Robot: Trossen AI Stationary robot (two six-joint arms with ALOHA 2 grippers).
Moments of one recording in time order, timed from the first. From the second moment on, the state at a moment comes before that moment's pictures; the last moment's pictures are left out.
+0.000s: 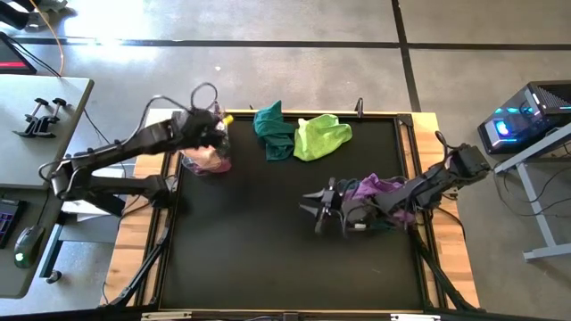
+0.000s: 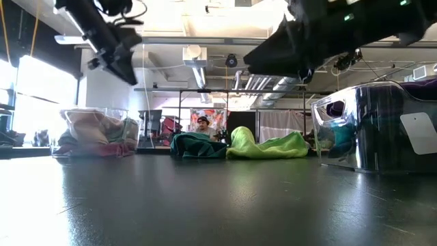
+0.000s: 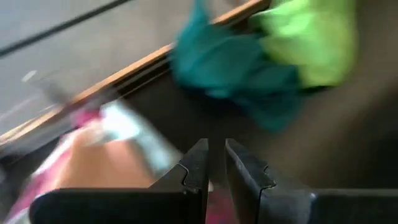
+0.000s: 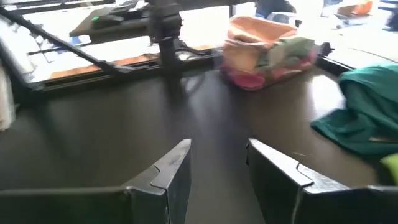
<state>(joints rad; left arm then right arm) 0.53 1.00 0.85 -0.65 -0.25 -0.29 0.34 1.56 0.64 0.62 0.59 0.27</state>
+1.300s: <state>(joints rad) -0.14 1.30 0.47 0.30 -0.38 -0.49 -0.35 1.99 1.14 -0.20 0.24 0.20</state>
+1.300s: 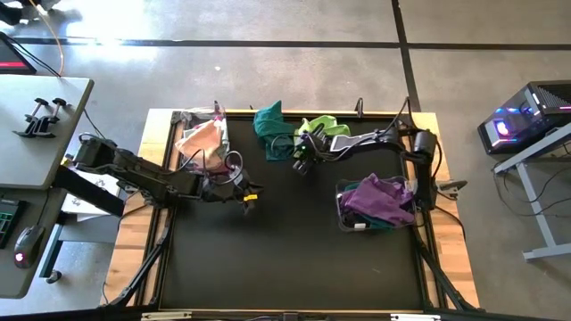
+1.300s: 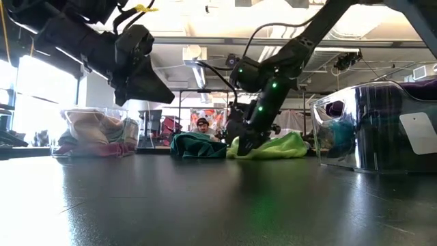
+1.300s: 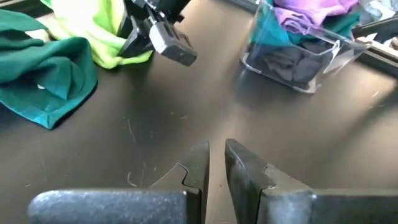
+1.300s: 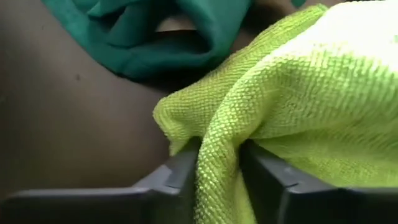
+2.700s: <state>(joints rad) -0.41 1.64 0.58 0.96 -0.44 0.33 0.30 1.63 0.66 0.75 0.31 0.18</state>
